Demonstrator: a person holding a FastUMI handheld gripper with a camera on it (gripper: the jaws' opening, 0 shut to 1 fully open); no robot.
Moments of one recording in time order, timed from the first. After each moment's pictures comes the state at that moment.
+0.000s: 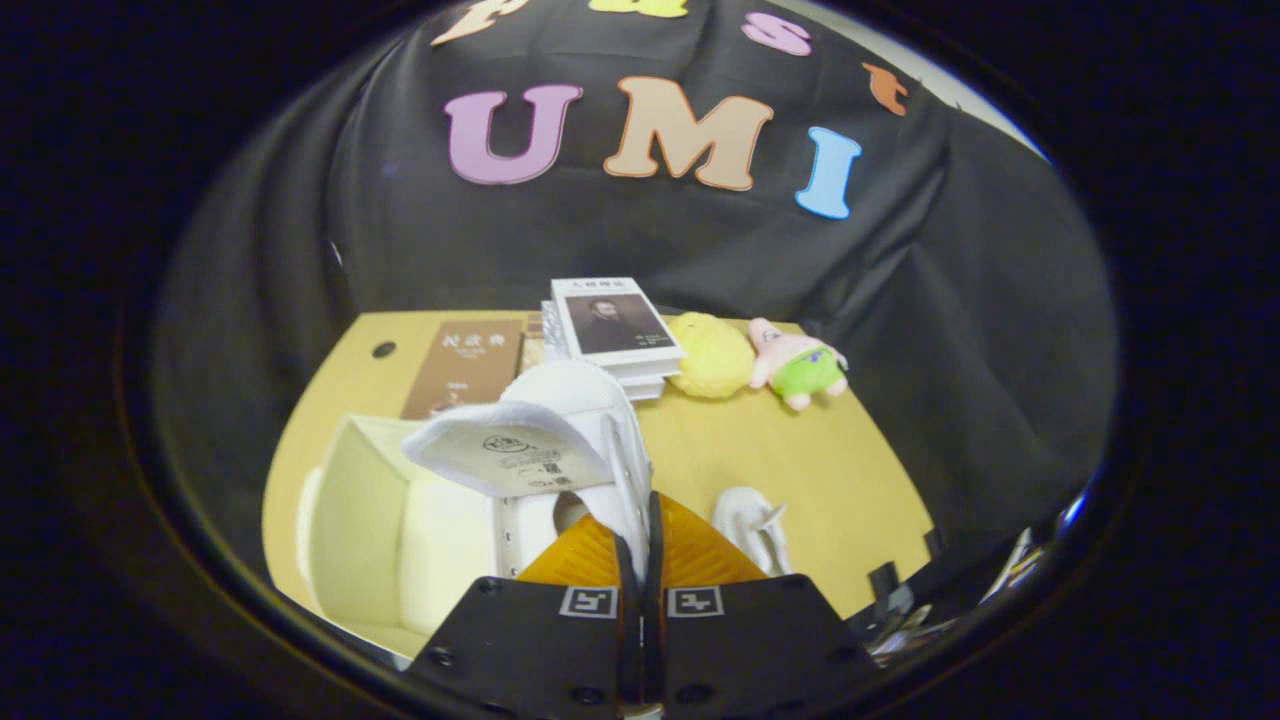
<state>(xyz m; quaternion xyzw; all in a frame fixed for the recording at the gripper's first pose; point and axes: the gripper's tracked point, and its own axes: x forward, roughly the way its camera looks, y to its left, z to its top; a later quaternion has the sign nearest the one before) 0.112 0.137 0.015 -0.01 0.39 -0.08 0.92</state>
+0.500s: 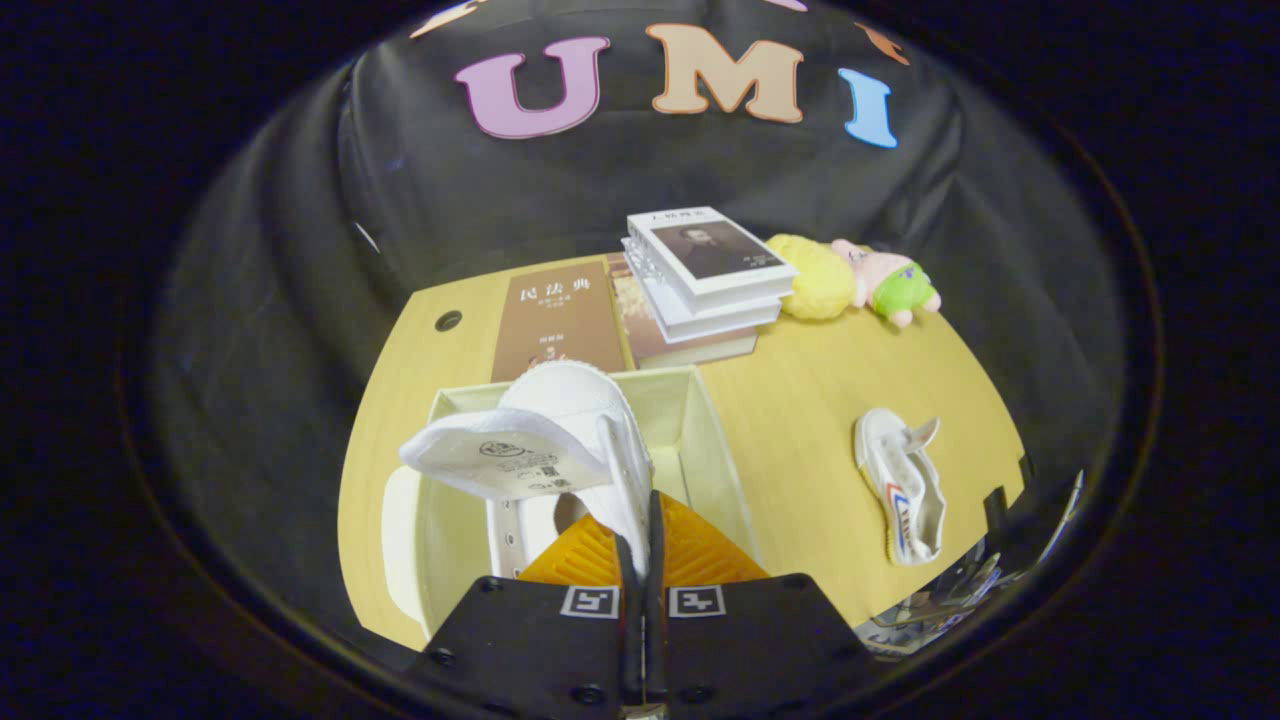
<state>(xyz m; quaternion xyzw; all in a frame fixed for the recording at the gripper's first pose) 0.091 0.241 -0.069 0.05 0.49 -0.07 0.87</state>
